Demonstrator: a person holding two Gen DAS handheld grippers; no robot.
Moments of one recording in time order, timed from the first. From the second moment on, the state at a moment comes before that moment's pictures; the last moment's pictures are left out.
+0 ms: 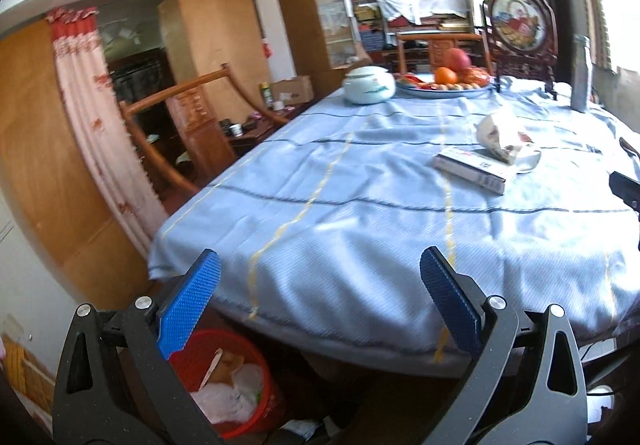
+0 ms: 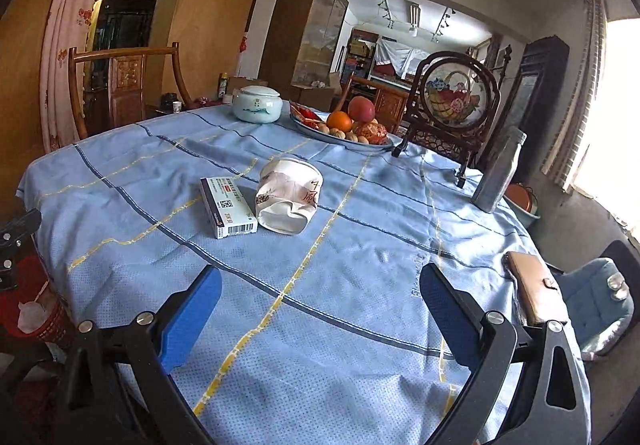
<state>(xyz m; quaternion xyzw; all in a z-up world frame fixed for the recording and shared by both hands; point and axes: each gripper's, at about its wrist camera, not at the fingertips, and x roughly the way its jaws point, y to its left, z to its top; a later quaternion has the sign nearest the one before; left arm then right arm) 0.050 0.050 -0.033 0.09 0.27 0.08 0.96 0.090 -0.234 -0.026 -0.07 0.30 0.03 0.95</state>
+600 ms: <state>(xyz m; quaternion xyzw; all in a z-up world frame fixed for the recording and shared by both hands) 0.183 -0.023 -0.023 0.11 0.38 -0.09 0.92 0.160 -0.293 -0.058 0.06 0.36 0.05 0.93</state>
